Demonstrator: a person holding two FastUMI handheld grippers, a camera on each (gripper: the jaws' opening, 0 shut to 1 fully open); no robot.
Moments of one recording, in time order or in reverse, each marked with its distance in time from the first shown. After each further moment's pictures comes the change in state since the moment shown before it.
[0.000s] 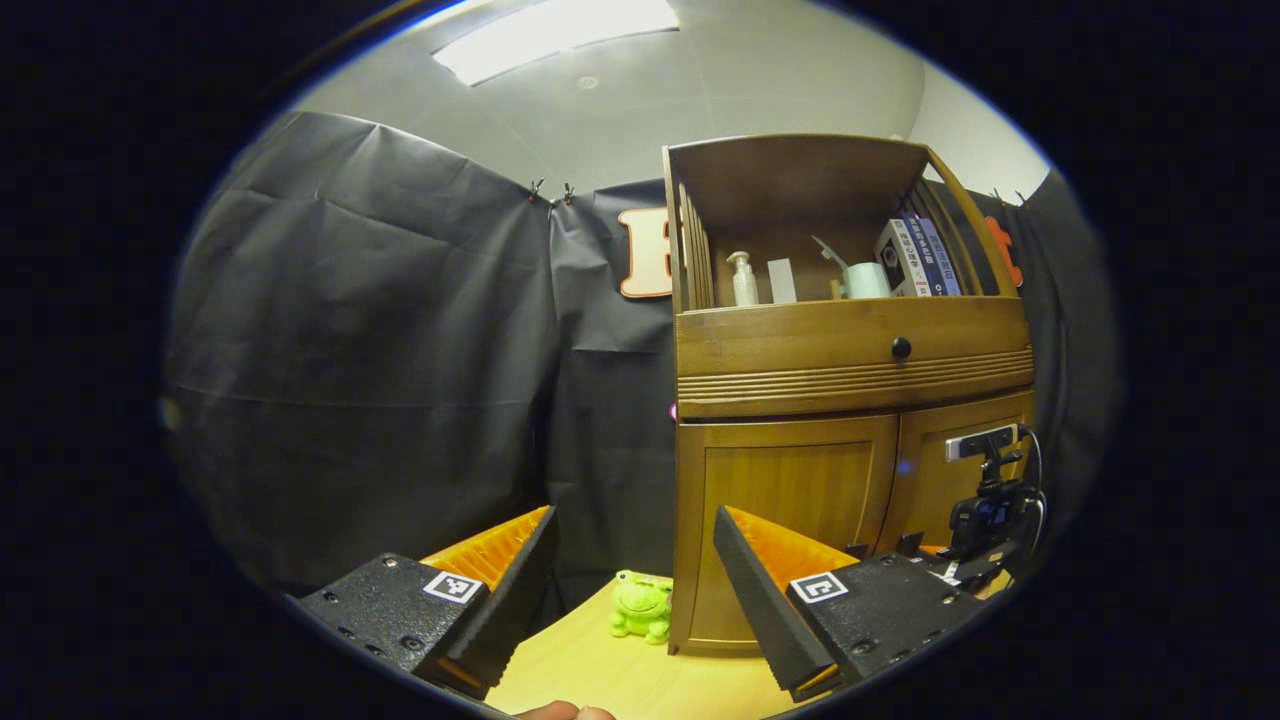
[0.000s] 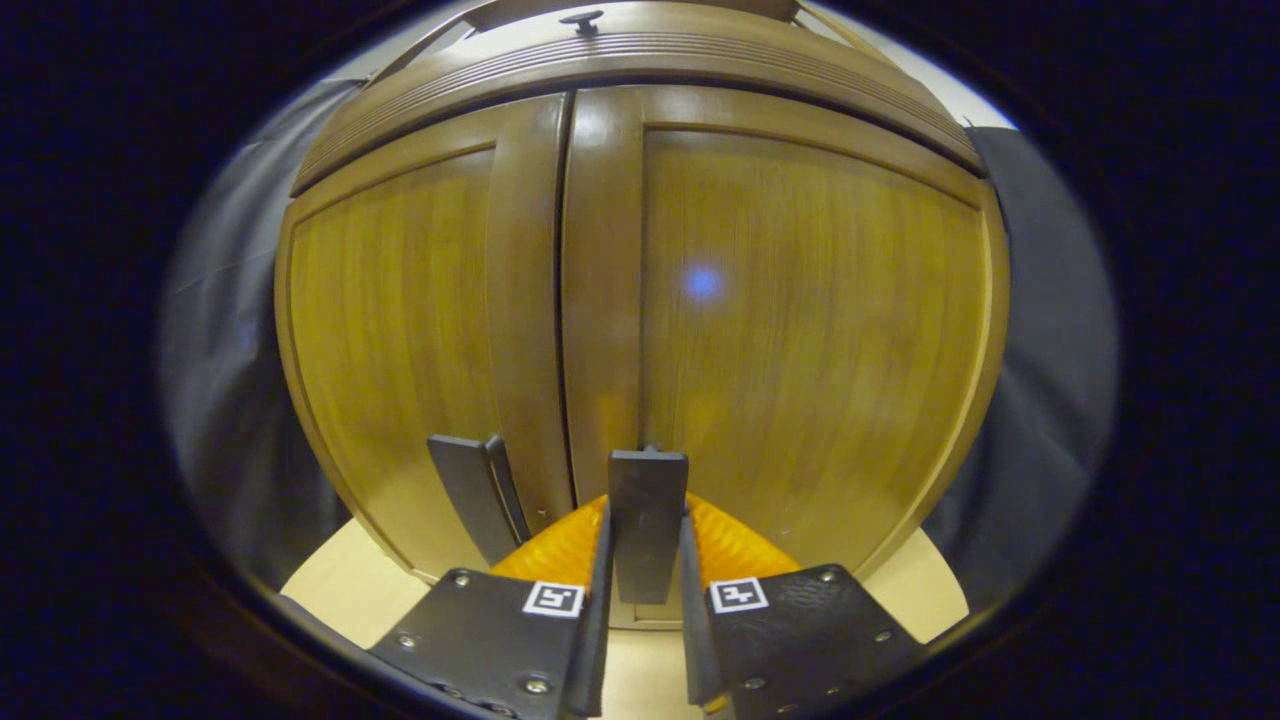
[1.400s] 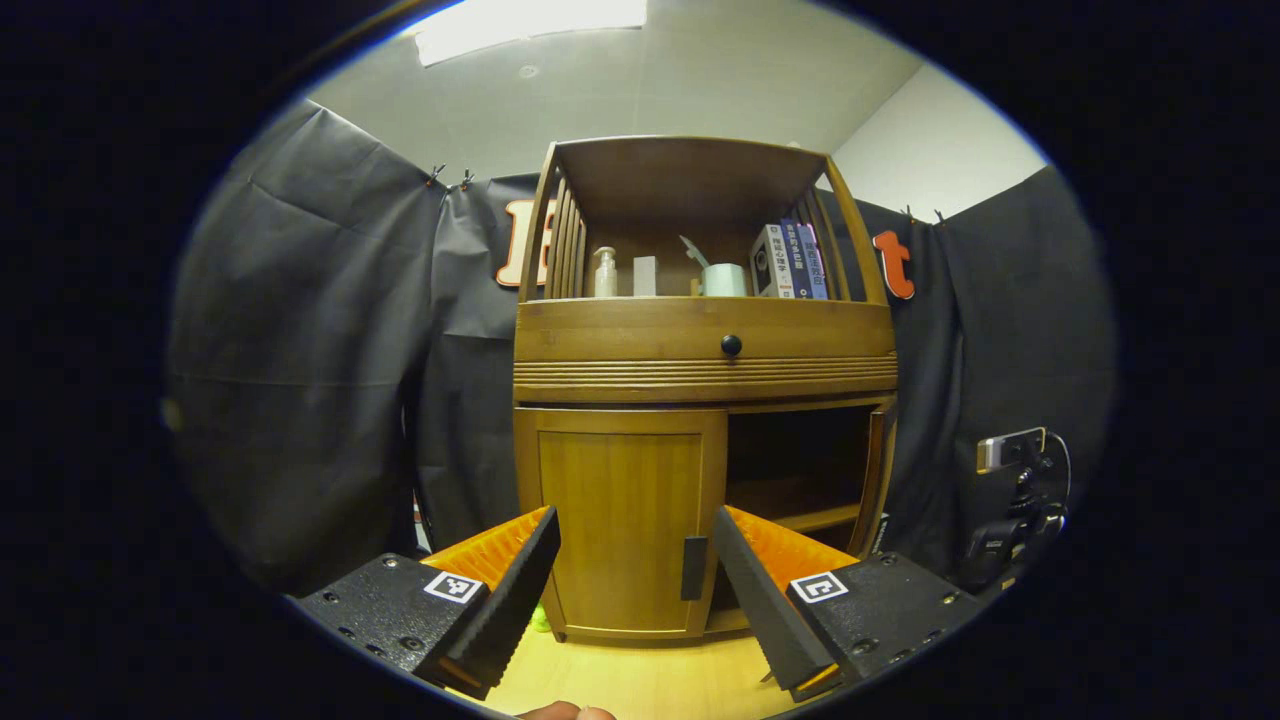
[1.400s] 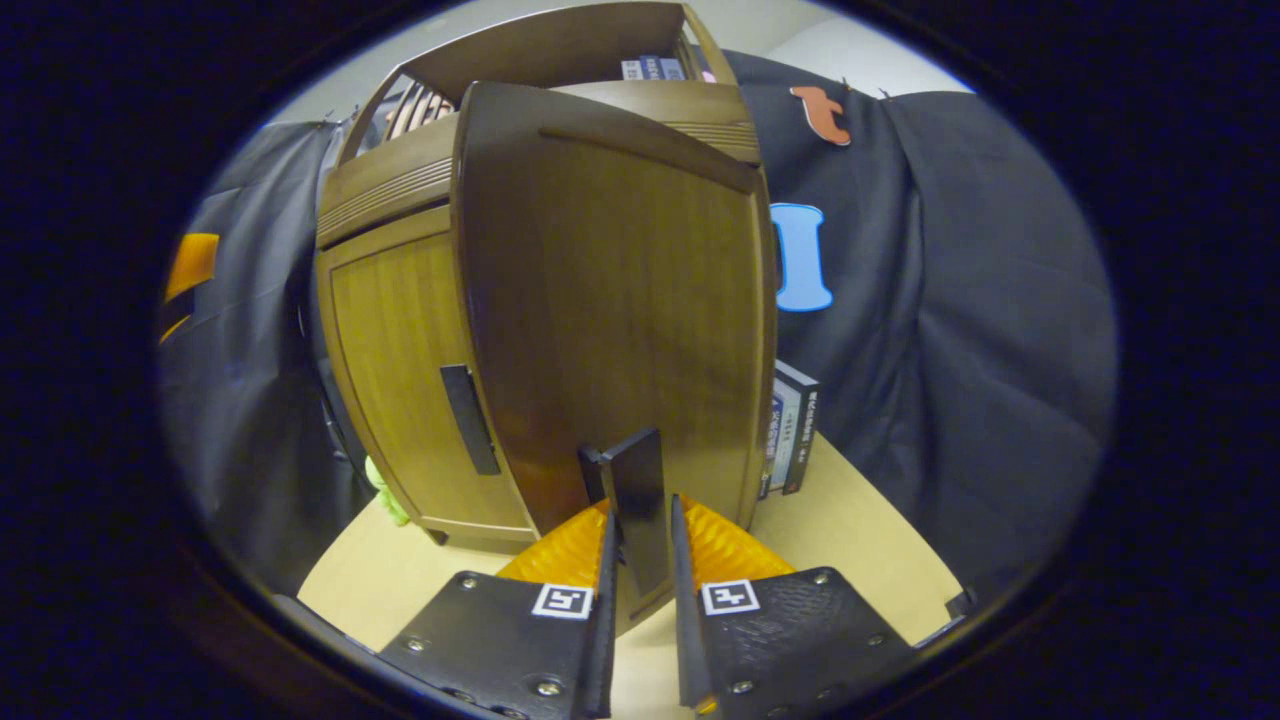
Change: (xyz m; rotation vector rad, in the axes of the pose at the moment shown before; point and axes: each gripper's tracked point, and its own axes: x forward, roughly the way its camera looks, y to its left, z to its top) left arm -0.042 -0.132 -0.001 -0.054 0.023 -0.345; right arm -0.015 -0.034 0.063 0.120 0.012 -0.073
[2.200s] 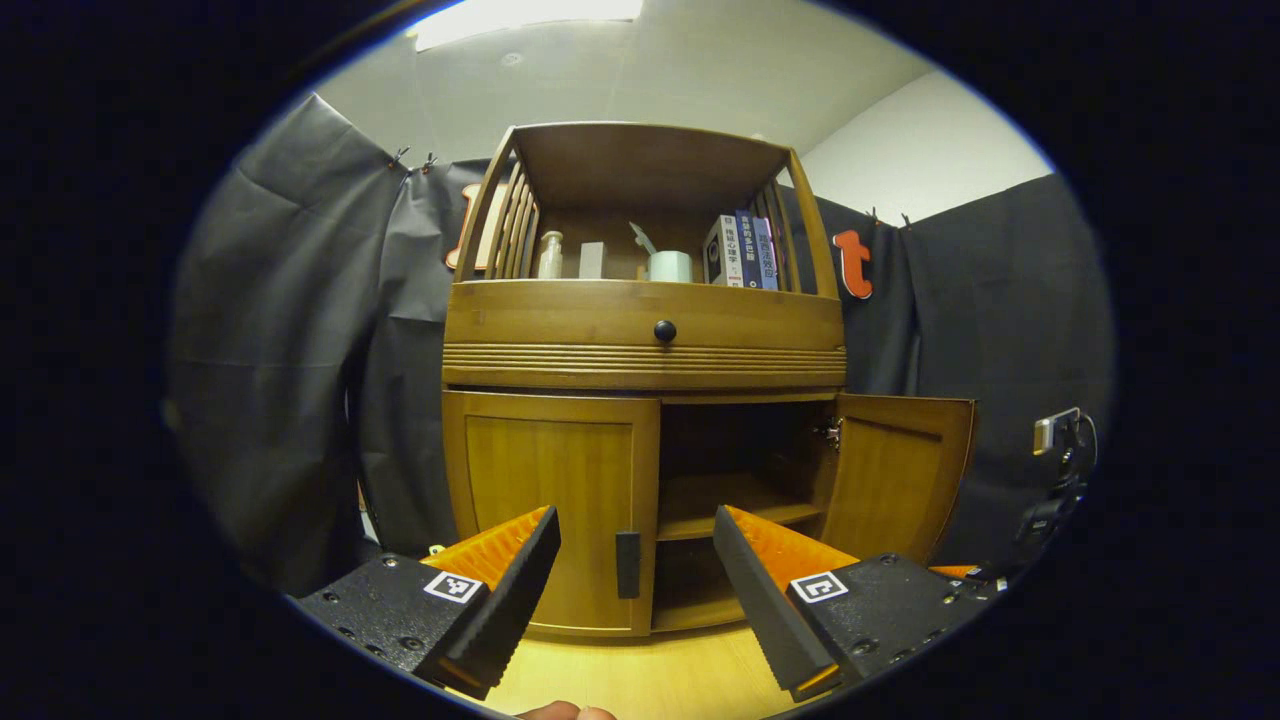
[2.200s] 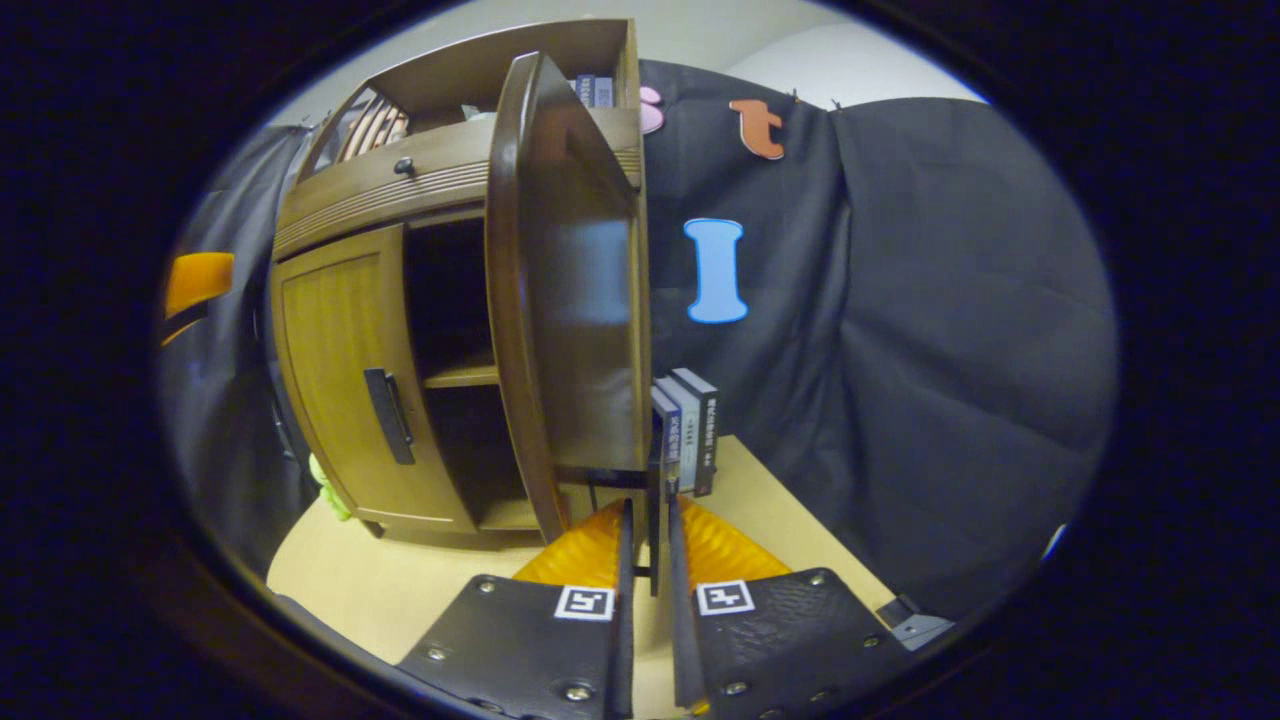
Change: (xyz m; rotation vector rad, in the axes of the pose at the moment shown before) left arm 0.019 -0.050 -0.014 -0.038 0.021 -0.131; right arm -0.019 -0.071 0.019 -0.004 -0.049 -0.158
